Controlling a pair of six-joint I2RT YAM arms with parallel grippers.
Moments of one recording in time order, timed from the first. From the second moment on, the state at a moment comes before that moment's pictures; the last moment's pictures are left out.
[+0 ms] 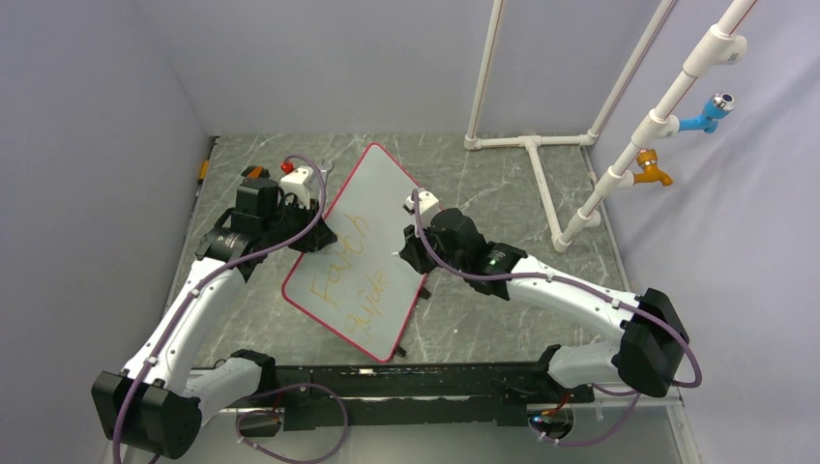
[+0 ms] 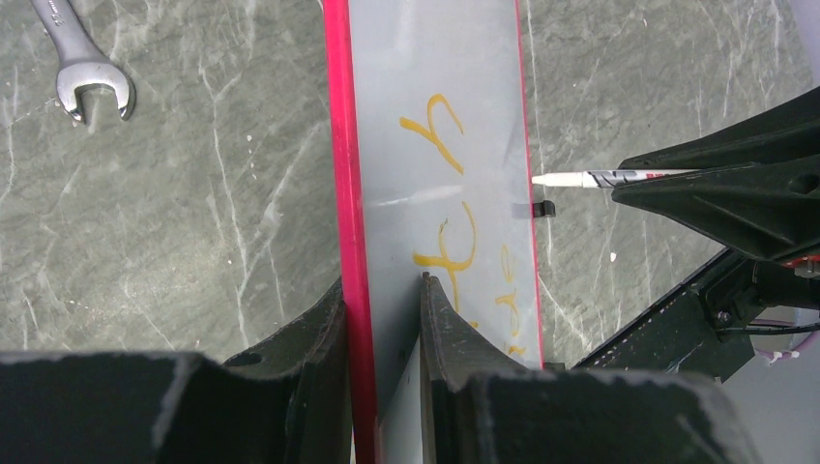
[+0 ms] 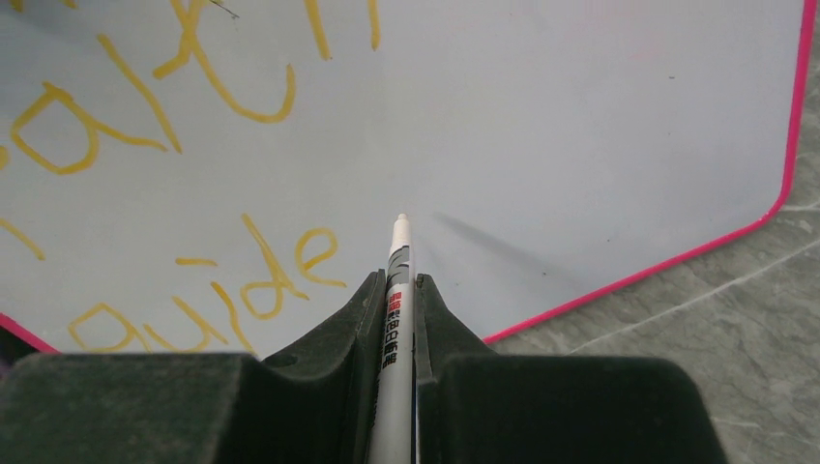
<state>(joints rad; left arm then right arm) -0.26 1.04 0.99 -0.59 0.37 -0.15 0.90 1.29 0.92 -0.14 0.04 0.20</state>
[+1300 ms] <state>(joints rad) -0.26 1.04 0.99 -0.59 0.37 -0.15 0.84 1.39 0.94 -0.07 -0.12 0.21</state>
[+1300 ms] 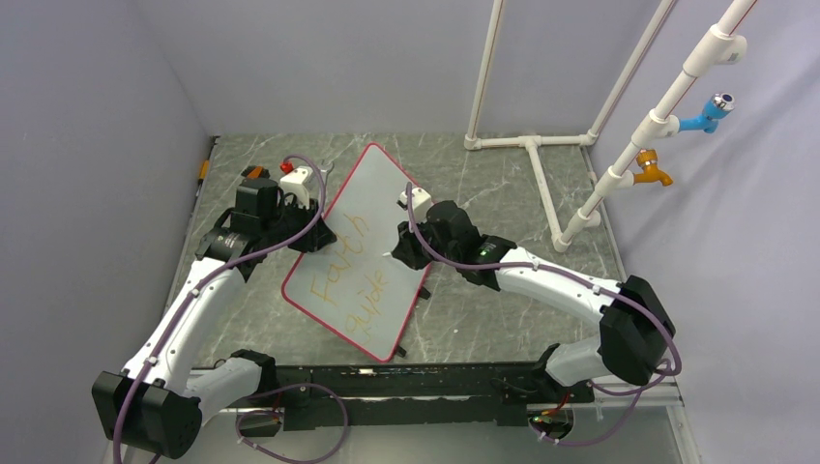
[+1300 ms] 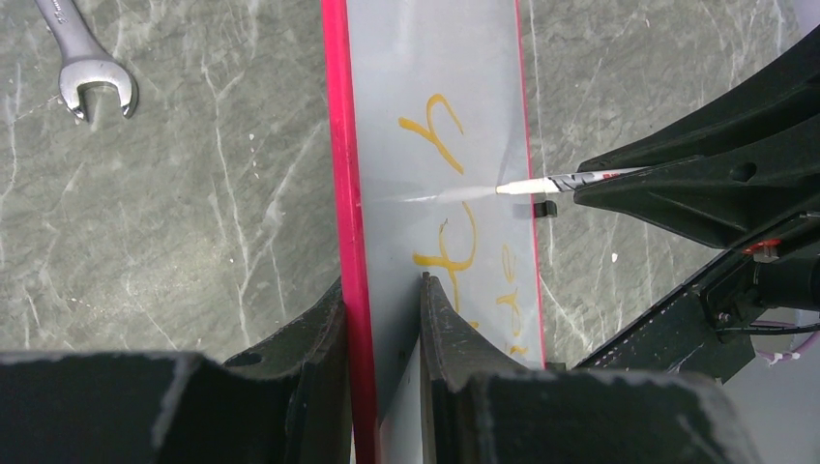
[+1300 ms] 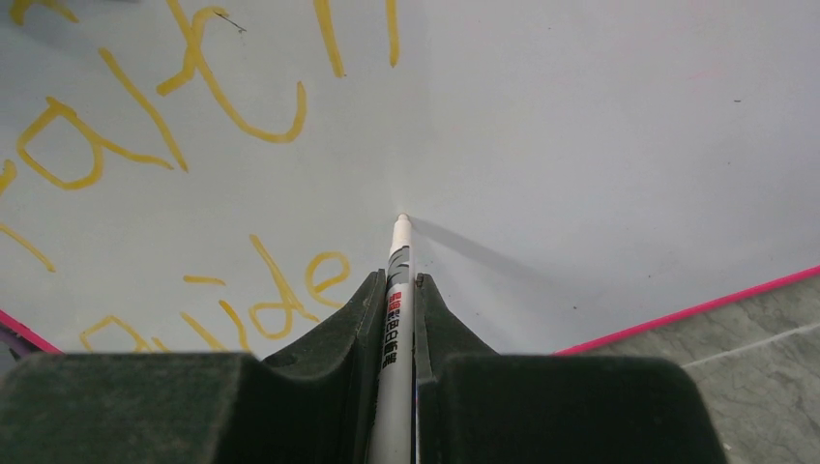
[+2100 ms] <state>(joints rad) -0.26 1.04 0.98 -0.60 0.36 -0.16 0.83 1.39 0.92 -0.03 -0.21 0.20</state>
